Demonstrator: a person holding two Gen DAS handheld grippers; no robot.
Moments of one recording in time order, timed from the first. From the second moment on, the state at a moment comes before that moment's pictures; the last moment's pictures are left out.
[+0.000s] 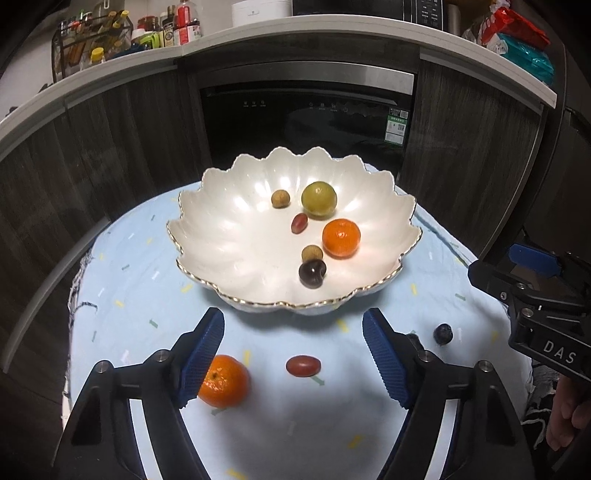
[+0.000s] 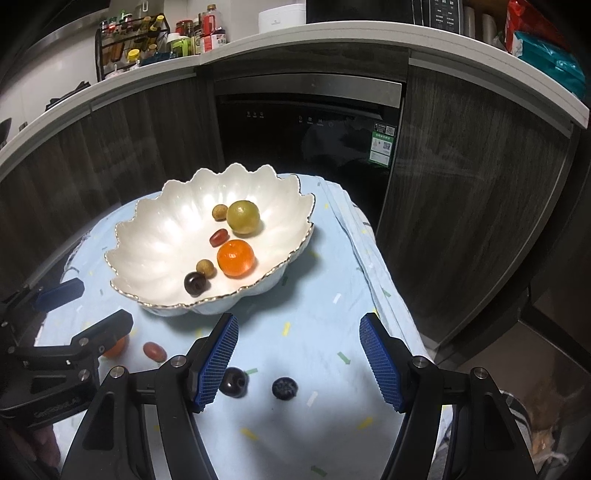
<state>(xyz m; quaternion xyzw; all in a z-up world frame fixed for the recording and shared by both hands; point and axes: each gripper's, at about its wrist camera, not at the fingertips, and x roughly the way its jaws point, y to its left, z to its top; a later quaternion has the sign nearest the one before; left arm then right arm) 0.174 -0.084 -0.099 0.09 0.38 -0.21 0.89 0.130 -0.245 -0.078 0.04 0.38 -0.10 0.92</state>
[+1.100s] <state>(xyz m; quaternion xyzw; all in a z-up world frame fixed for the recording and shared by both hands) 0.169 -0.087 -0.160 0.09 0.39 -0.21 0.89 0.123 -0.246 -0.141 0.04 0.41 -0.11 0.91</state>
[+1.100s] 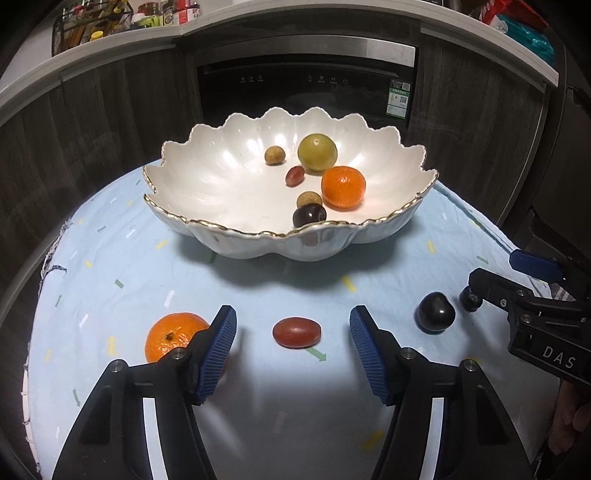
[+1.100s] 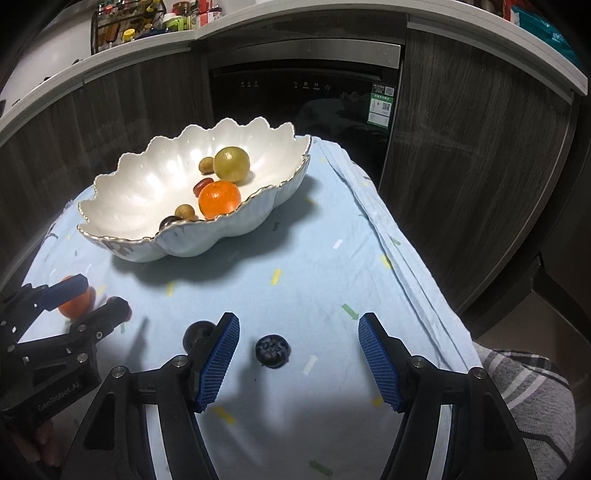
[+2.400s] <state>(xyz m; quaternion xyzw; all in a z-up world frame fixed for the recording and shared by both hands) 0.180 -0.090 -0.176 0.08 0.43 -0.21 0.87 0.132 -0.237 -0.160 0.04 0.45 -0.07 0.89</state>
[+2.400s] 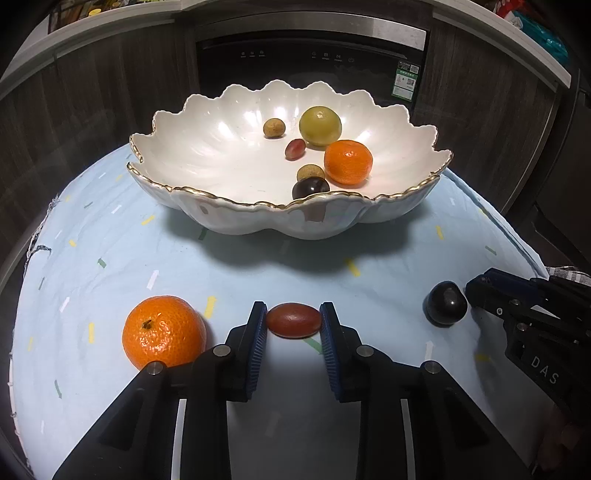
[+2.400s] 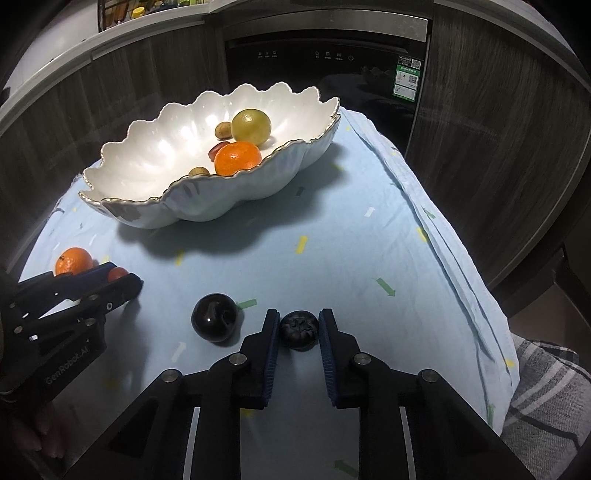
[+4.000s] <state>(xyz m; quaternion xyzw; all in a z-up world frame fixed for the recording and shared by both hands) 0.165 -0.074 -0.108 0.07 0.40 -0.20 0.89 0.126 -0.227 -0.100 0.04 0.38 -0.06 0.92</state>
